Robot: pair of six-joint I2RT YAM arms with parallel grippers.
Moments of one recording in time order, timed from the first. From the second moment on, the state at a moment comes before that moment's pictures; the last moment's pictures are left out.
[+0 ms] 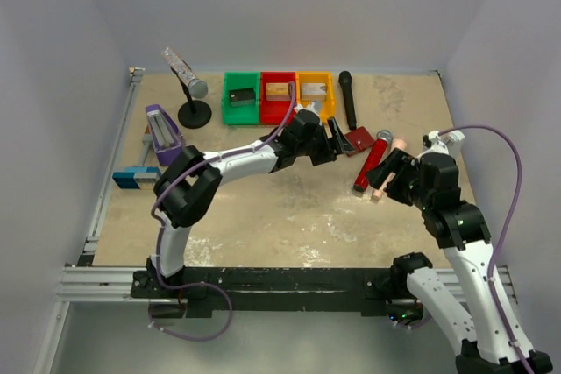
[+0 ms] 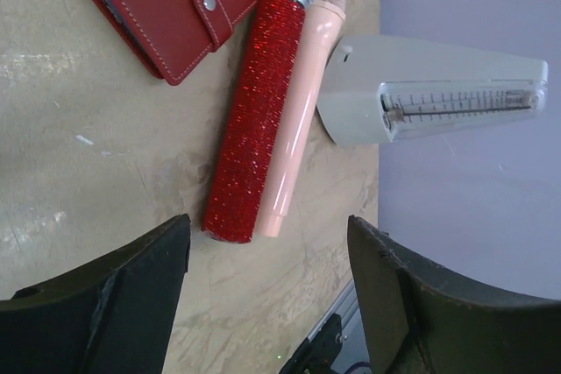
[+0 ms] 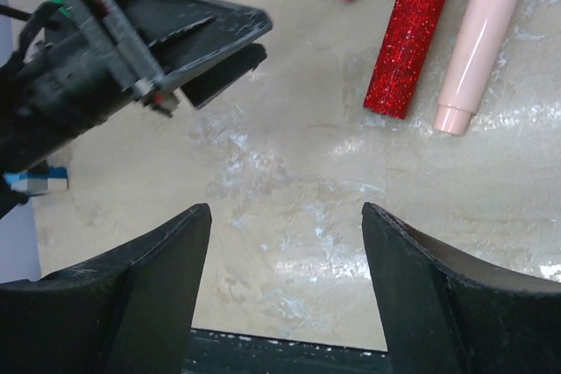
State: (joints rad) left arm -0.82 2.01 1.45 0.07 0.17 -1.07; right arm 0.22 0.66 0.87 -0.80 -0.02 0.68
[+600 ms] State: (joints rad) left arm -0.81 2.29 1.65 0.14 0.07 -1.17; right arm 0.28 0.52 0.81 -0.89 -0.06 0.69
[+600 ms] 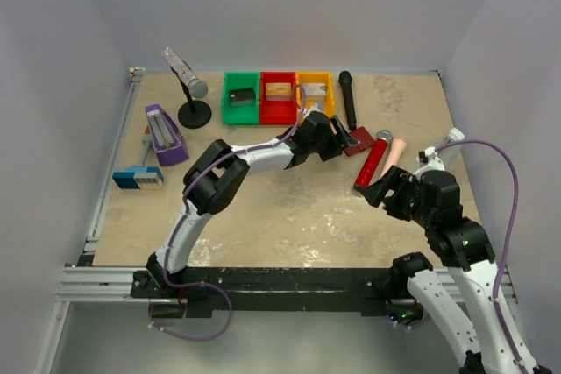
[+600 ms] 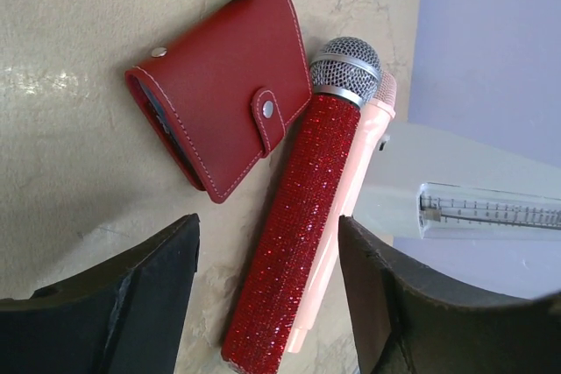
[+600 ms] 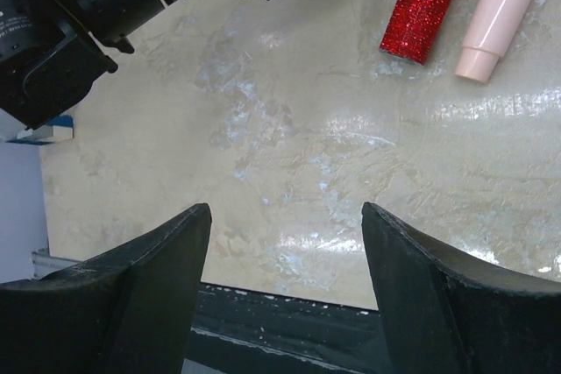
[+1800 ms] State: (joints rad) left arm -0.80 2.38 1.68 0.22 0.04 -1.25; right arm 0.29 0.49 0.78 -0.89 -0.07 0.70
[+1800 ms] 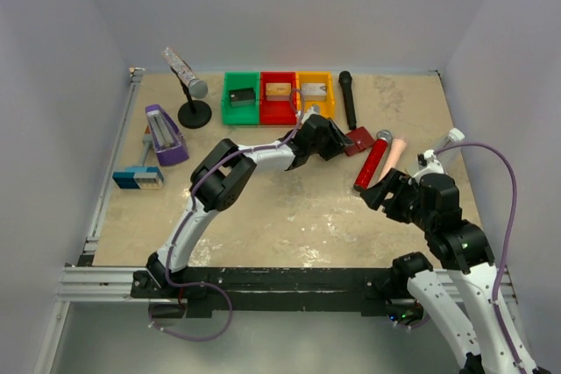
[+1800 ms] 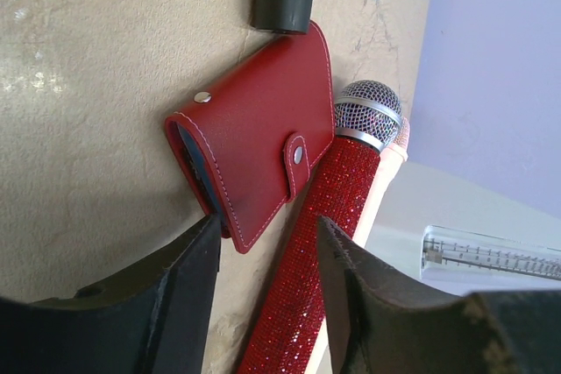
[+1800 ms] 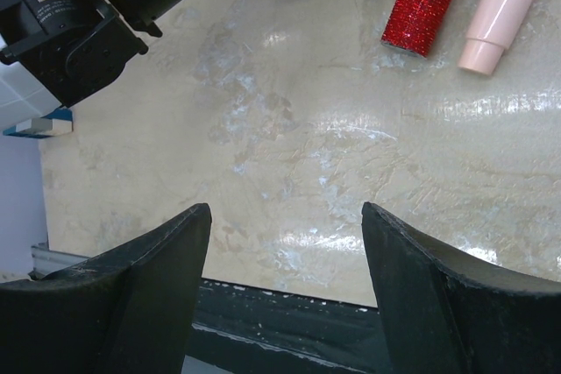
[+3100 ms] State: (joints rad) left arm -0.79 2.42 1.62 0.32 0.02 -1.31; right arm 0.29 0.49 0.76 -0.89 -0.10 0.70
